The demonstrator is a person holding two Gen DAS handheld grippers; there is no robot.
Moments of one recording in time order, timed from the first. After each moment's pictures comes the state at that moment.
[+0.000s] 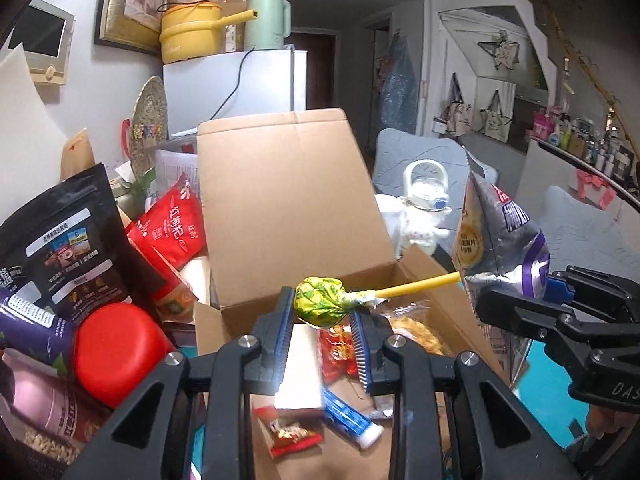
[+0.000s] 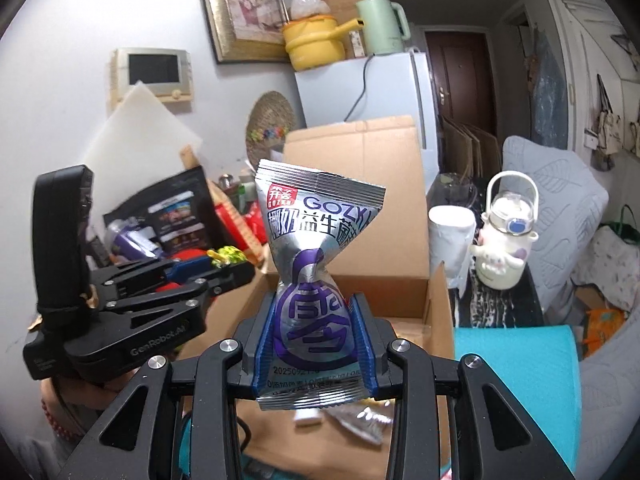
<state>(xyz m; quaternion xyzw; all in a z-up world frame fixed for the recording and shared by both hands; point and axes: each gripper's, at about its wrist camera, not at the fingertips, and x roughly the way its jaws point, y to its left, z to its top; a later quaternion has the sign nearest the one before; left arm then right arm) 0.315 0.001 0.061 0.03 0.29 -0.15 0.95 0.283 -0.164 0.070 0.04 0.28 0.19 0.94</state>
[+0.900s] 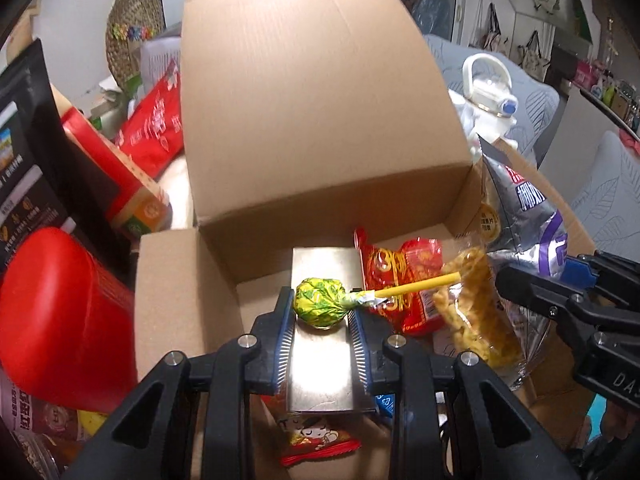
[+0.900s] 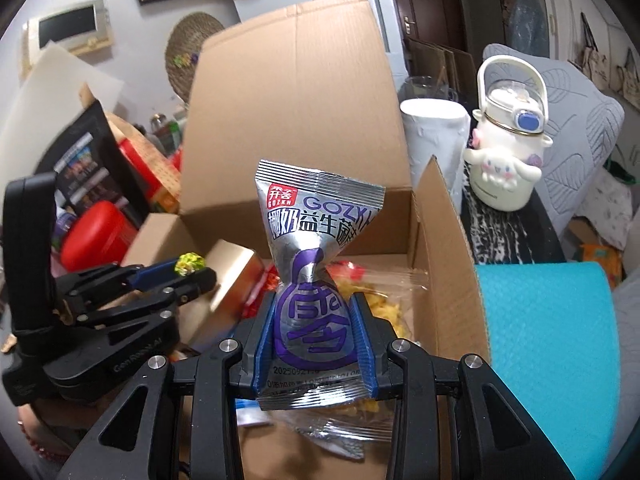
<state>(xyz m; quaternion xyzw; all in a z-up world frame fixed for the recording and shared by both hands) 0.387 -0.006 -0.034 0.05 0.43 -0.10 0.89 0.352 -0.162 -0.021 0.05 0.40 0.13 0.90</state>
